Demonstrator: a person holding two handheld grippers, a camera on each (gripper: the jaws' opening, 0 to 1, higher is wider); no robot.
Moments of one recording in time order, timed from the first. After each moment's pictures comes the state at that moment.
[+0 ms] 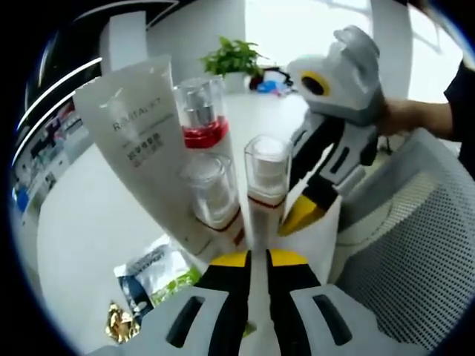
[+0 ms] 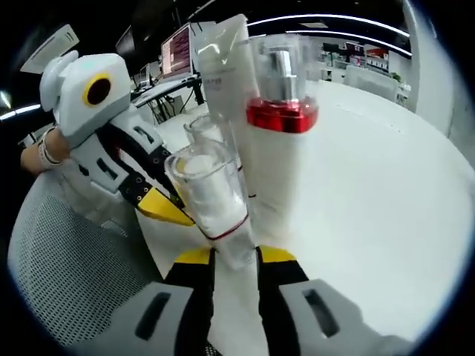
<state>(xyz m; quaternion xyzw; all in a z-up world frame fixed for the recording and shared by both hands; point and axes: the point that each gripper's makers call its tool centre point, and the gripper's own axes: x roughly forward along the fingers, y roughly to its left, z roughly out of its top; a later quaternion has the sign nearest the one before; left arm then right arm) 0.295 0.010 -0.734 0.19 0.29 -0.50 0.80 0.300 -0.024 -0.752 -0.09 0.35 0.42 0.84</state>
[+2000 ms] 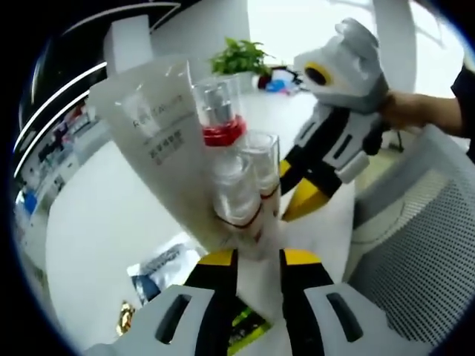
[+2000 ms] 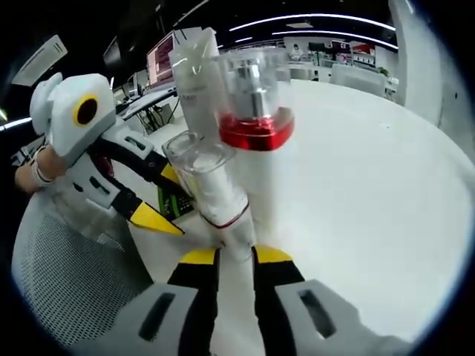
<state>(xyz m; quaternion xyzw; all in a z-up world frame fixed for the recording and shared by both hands) 0.310 0.024 -0.736 0.20 0.29 -0.47 0.81 0.313 -0.029 -0.745 -0.07 0.35 0.39 0.85</state>
